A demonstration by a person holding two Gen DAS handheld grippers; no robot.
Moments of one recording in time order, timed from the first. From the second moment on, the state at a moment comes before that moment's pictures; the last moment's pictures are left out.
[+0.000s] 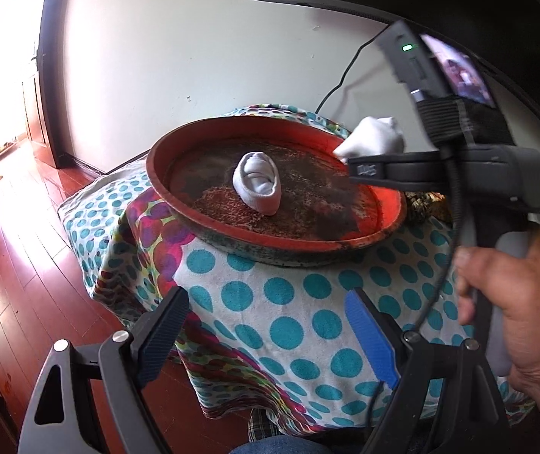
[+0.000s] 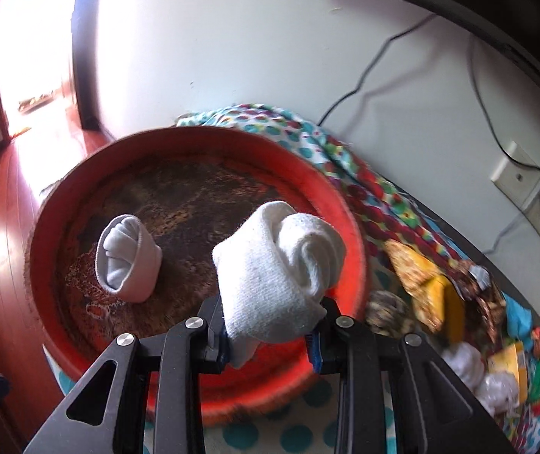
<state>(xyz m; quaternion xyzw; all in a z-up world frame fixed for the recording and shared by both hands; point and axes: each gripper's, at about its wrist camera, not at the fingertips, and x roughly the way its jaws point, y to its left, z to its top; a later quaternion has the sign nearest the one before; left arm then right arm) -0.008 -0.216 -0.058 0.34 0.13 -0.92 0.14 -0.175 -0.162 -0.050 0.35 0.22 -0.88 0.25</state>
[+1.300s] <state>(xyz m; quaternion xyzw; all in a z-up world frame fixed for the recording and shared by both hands) -0.018 -0.154 -0.035 0.27 0.10 -0.95 0.08 -0.195 0.114 -0.078 0.35 0.13 -0.92 0.13</state>
